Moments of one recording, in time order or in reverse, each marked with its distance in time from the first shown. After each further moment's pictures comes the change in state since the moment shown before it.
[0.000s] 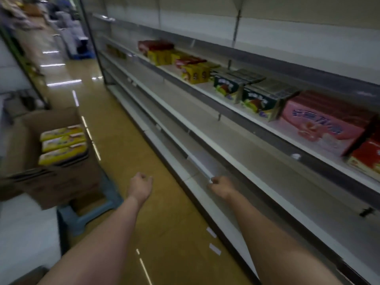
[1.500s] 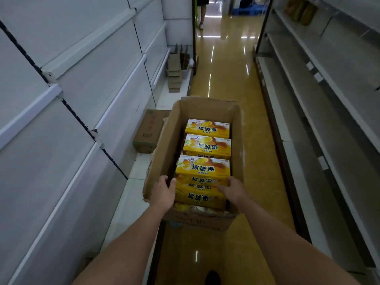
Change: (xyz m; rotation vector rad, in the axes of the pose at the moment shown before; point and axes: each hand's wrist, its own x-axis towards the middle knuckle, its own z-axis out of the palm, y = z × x) left_hand 0.444 -0.266 -0.280 -0.123 0.315 -0.468; right_hand 0.357 -0.459 0.445 -0.223 -0.542 -0.200
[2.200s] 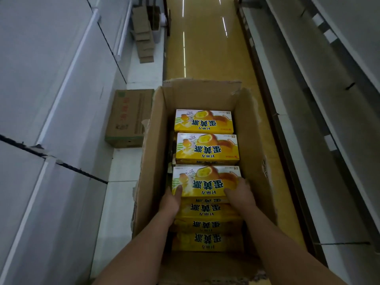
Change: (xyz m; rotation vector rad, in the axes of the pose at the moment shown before) left_hand 0.176 -0.015 0.074 -0.104 -0.396 -0.304; right_hand 0.160 -0.013 0.038 -0.041 0.156 0.292
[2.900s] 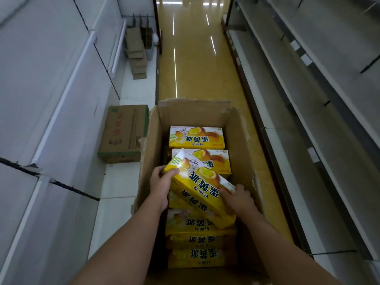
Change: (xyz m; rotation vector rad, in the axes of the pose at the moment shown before) left_hand -0.015 0.088 -0.044 -0.624 0.021 0.126; right_hand -0.014 -0.022 -0.033 -0.132 -0.008 0.039
